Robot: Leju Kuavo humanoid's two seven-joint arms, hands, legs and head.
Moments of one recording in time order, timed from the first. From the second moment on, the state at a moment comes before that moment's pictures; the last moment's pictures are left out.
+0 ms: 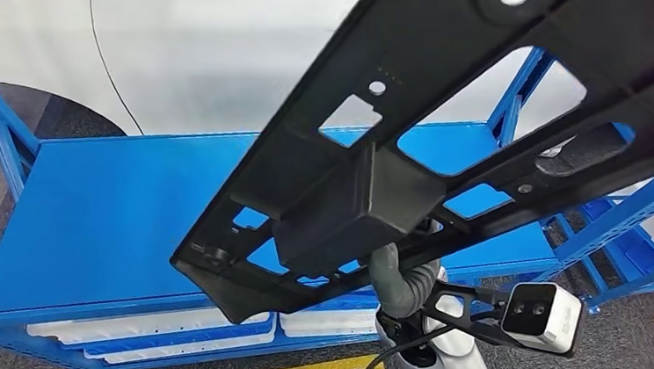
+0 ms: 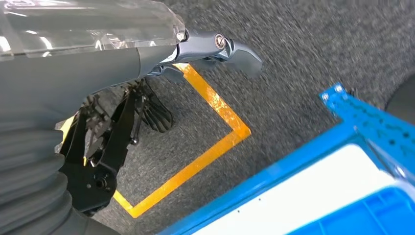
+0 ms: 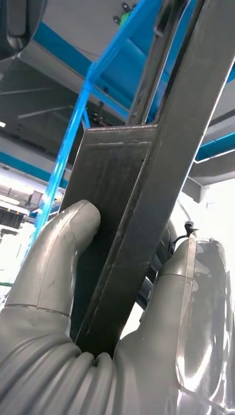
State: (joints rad) left arm -0.07 0.02 1.06 -0.24 0.01 0.00 -0.27; right arm -0.30 0.02 0.46 -1.87 -0.29 0.35 -0.63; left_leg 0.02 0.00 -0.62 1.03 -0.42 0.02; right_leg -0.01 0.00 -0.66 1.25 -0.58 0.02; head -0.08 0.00
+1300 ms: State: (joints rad) left arm -0.06 0.00 1.12 -0.24 0.01 0.05 -0.23; right arm -0.29 -0.07 0.44 -1.88 -0.33 0.41 -0.70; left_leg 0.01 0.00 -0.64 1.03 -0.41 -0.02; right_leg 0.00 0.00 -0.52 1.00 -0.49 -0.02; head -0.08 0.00
